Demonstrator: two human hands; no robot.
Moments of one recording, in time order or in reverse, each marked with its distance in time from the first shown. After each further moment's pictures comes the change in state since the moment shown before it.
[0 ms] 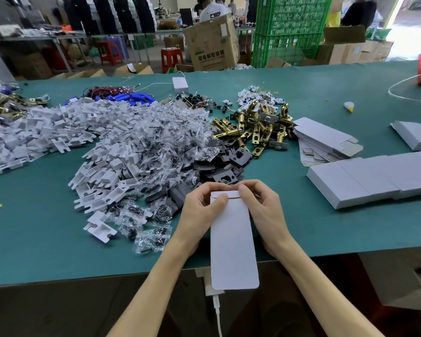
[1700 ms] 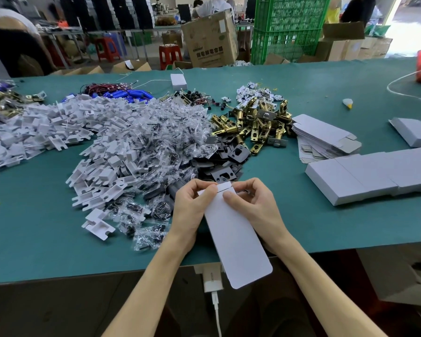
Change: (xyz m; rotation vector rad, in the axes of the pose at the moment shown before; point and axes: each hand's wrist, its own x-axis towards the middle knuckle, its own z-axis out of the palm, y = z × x) left_hand 0.003 0.001 -0.001 -0.112 0.171 -0.048; right_hand -0.002 0.000 0.000 0.074 -0.103 0.100
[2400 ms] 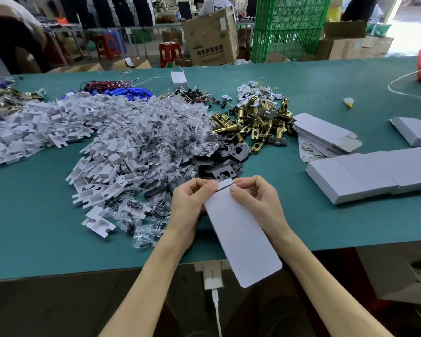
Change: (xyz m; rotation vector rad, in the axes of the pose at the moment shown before) left_hand 0.003 0.002 -0.004 -0.103 -0.051 -0.082; right_hand 0.002 -0.003 -0.001 0.002 0.043 -0.033
